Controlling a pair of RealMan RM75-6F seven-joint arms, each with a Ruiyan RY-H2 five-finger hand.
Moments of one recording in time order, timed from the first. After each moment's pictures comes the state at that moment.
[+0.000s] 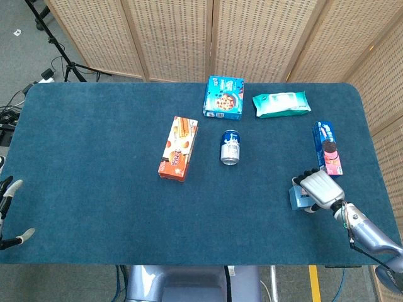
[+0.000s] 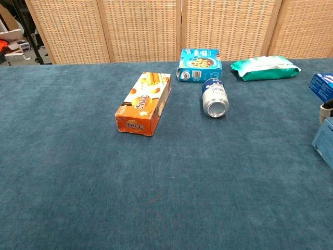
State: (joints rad) left arm -0.01 -0.99 0.00 -1.76 1.54 1.54 -0.01; right arm 0.64 -1.16 -0.14 -1.28 -1.57 0.96 0.07
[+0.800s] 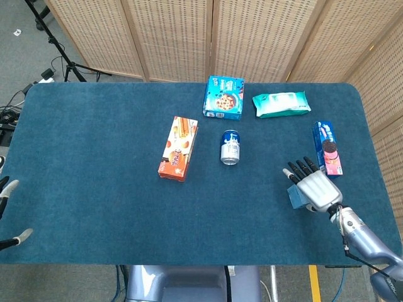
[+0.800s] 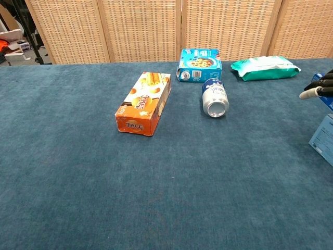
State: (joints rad) left arm 0.00 -0.97 0.00 -1.76 1.55 1.56 -0.05; right arm 0.61 -1.09 -0.05 -1.51 -1.44 0.95 -0.42
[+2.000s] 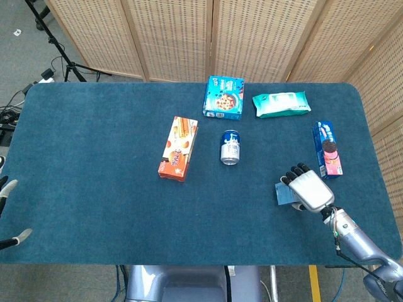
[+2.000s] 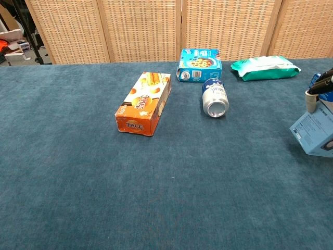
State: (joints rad) left arm 0.00 -0.96 0.00 -1.76 1.56 1.56 -0.07; right arm 0.56 -1.20 -0.05 -1.36 -1.62 1.16 -0.10
